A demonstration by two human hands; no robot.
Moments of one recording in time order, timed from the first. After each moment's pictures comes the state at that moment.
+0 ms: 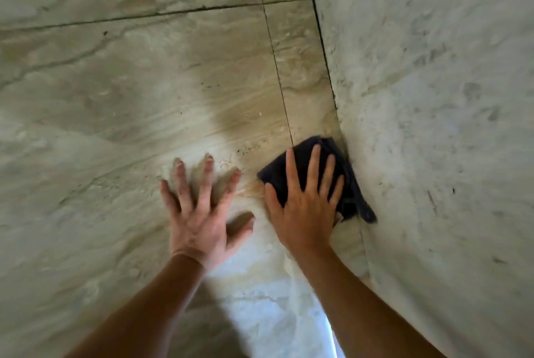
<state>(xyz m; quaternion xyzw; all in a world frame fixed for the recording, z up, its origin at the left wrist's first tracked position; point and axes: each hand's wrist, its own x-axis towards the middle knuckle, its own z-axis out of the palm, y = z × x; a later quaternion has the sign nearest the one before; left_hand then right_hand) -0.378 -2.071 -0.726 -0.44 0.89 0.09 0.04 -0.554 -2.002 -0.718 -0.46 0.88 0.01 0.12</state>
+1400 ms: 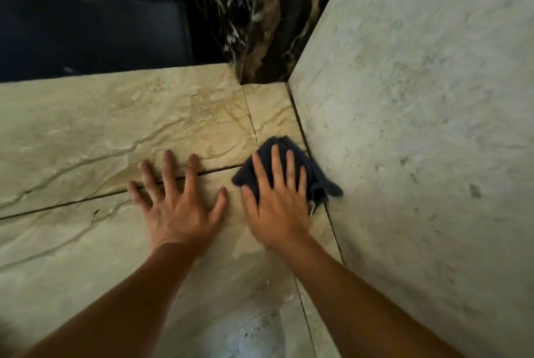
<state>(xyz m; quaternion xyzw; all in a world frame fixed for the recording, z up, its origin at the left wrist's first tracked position) -0.487 -2.357 -0.722 -0.58 0.80 0.16 0.04 -0.646 -2.280 -0.724 -0.52 0.85 -0.02 0.10</state>
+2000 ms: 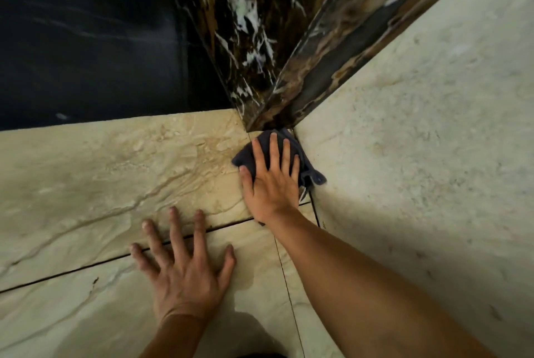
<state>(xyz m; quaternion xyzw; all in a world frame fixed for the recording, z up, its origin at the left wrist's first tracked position) -0.492 -2.363 -0.722 -0.58 0.80 0.17 0.05 -0.694 -2.411 -0.730 -0.49 0.87 0.01 0.10</state>
